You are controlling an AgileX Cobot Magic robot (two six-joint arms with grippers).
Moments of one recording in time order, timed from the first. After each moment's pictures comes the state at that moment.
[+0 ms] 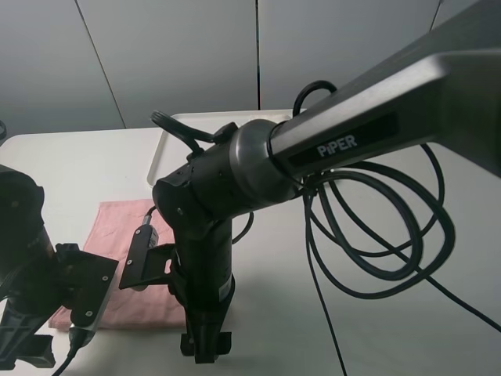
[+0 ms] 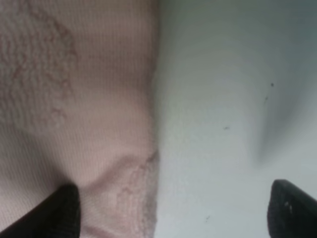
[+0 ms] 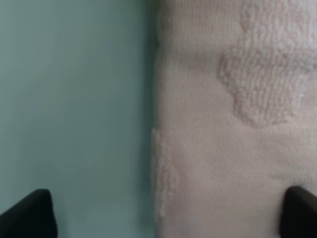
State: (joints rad) left arm -0.37 1.75 -0.55 0.05 0.66 1.10; right arm 1.08 2.16 -1.30 0.17 0.81 -0.64
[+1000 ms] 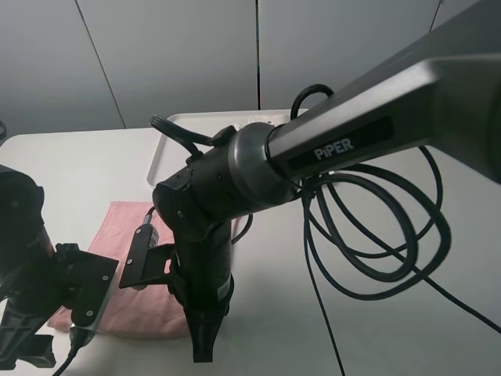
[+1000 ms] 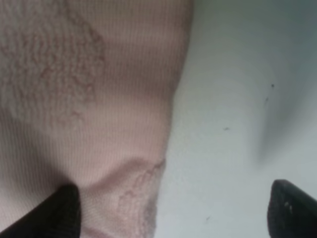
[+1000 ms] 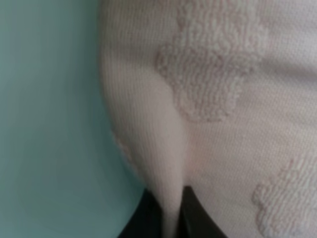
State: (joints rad) left arm -0.37 1.75 -0.55 0.05 0.66 1.10; right arm 1.08 2.16 -1.30 0.15 0.79 -0.61
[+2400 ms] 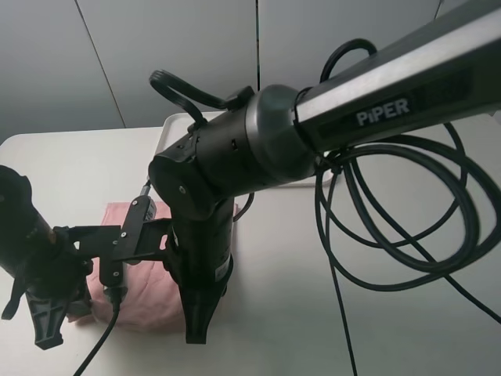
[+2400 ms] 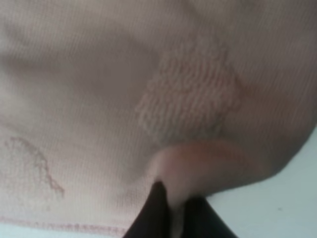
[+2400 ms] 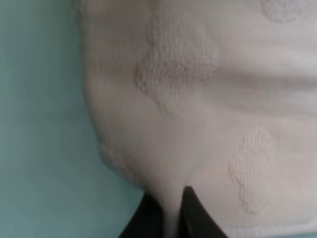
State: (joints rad) left arm -0.37 1.66 -0.53 -0.05 0.51 0.87; right arm 1.08 2.06 -1.30 0.07 0.80 -0.50
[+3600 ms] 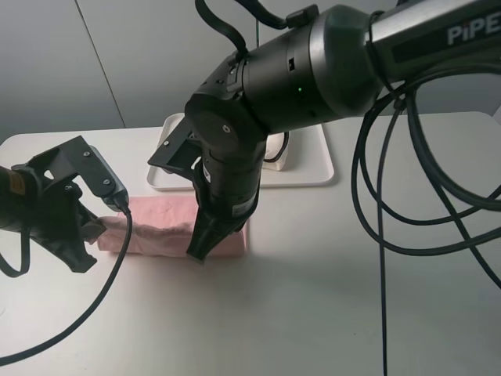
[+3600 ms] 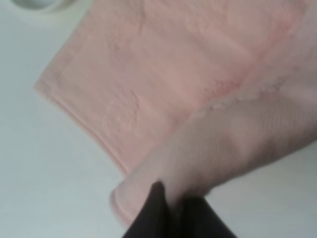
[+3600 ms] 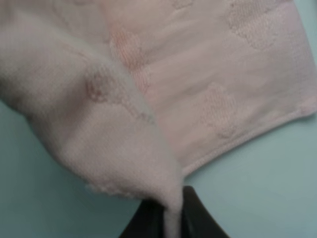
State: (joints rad) left arm -0.37 1.39 -0.53 0.08 0.28 0.41; right arm 0.98 1.96 -1.30 -0.20 0.78 0.01
